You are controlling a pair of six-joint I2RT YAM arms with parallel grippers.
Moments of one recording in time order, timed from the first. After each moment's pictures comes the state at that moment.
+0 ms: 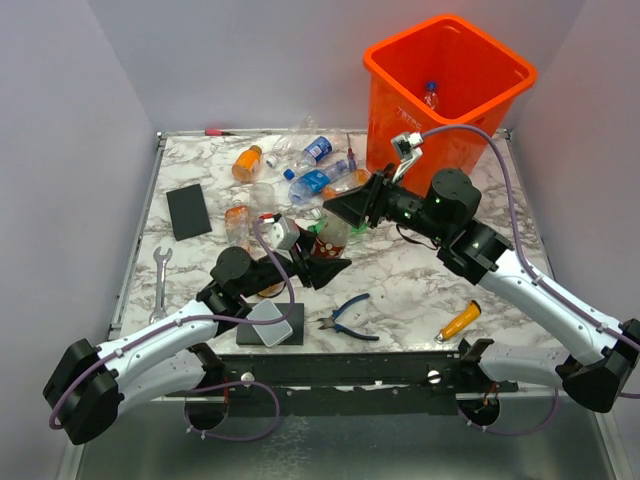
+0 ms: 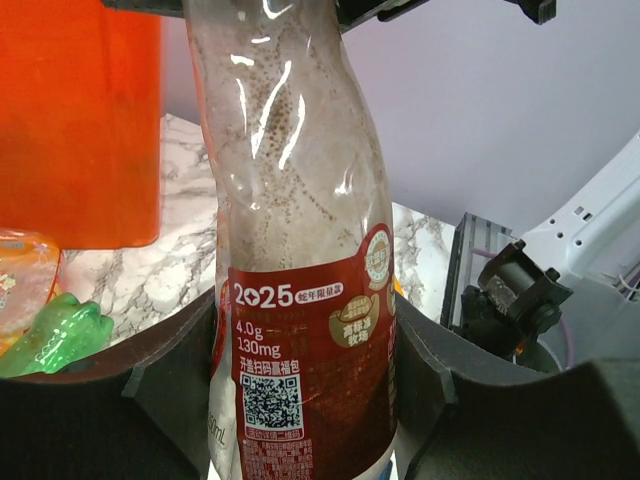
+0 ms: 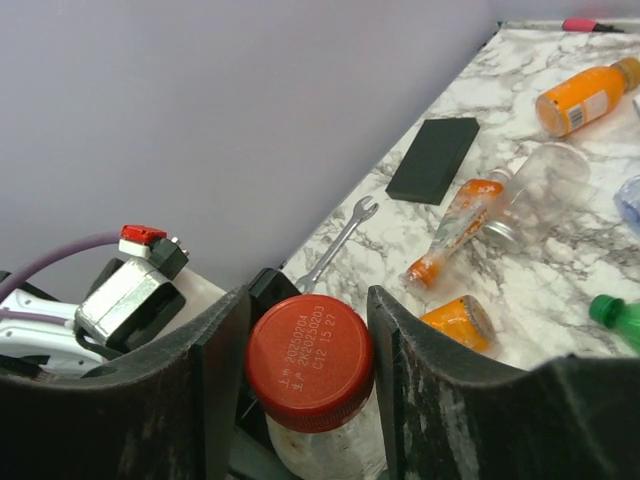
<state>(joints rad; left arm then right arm) -0.81 0.95 0.48 0.68 0.36 -0.29 0.77 1.15 1.16 0.00 -0.25 0.60</state>
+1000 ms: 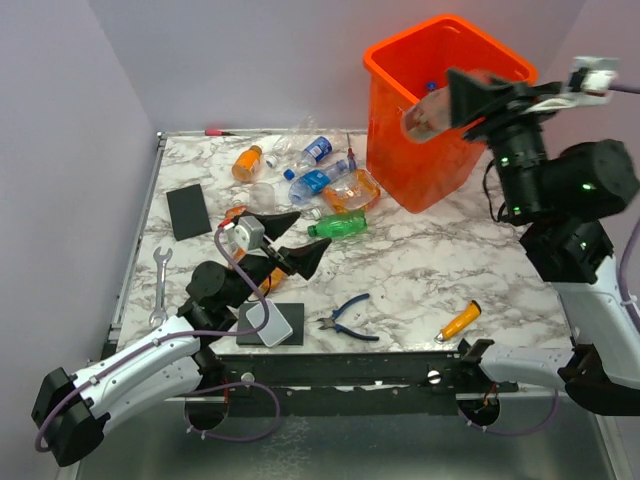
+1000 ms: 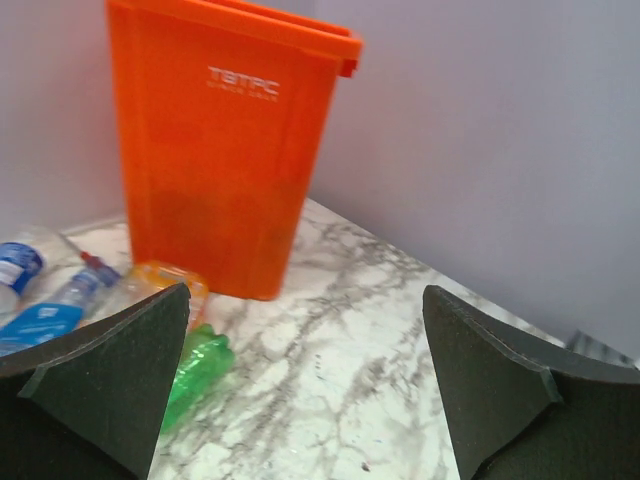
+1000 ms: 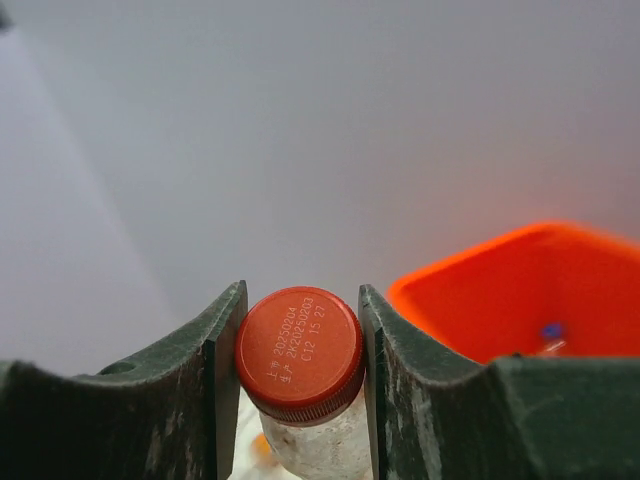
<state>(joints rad) -0.81 0.76 0.45 0.65 0.04 -0.24 0.79 1.15 1.71 -0.17 0.37 0.14</state>
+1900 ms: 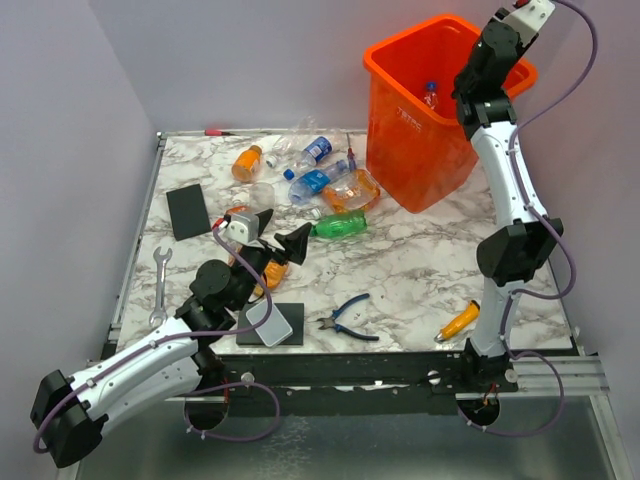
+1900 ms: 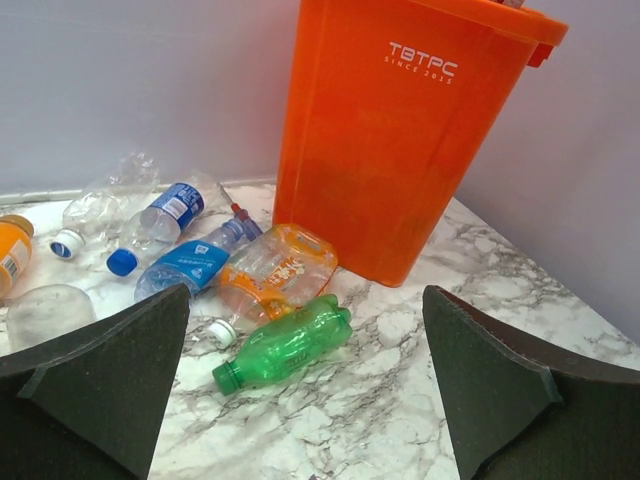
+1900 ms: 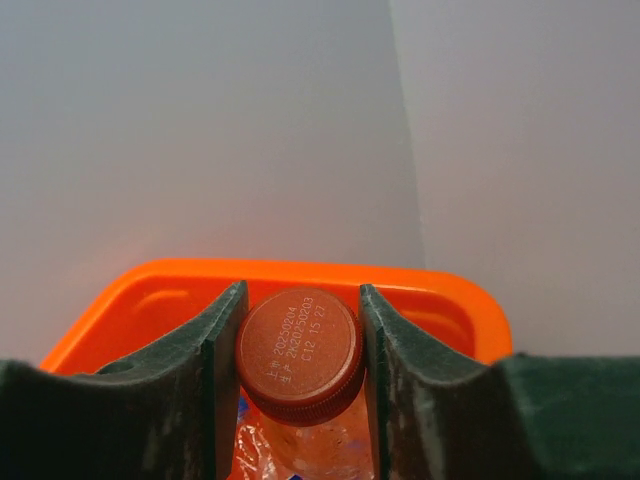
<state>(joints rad) -0.82 0.73 0.45 0.52 -0.33 -0.16 0.18 2.02 2.28 0.03 0.82 0.05</state>
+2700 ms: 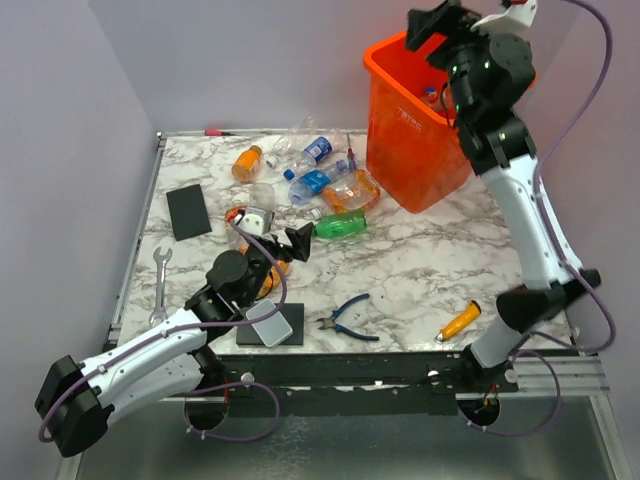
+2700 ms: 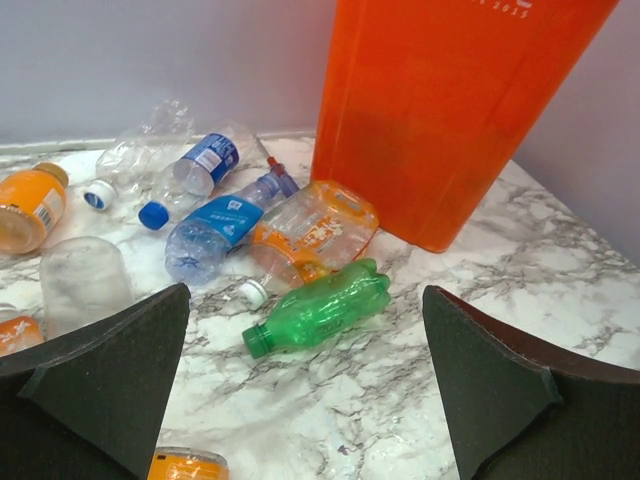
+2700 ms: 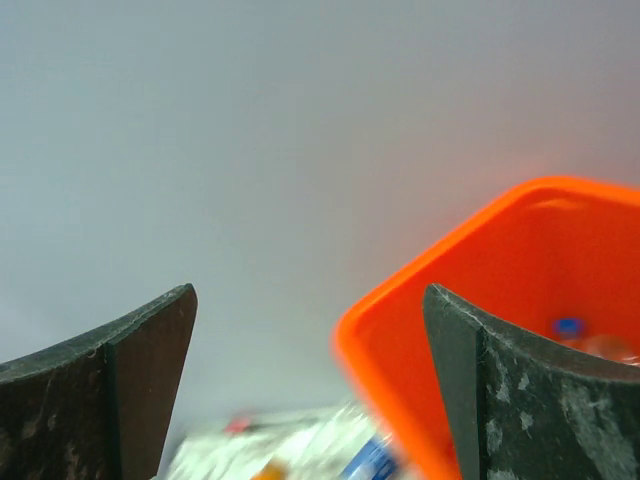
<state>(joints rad) -0.82 0.81 0.47 0.47 -0.40 -0.16 0.33 1.77 2.22 -0.15 0.34 0.37</state>
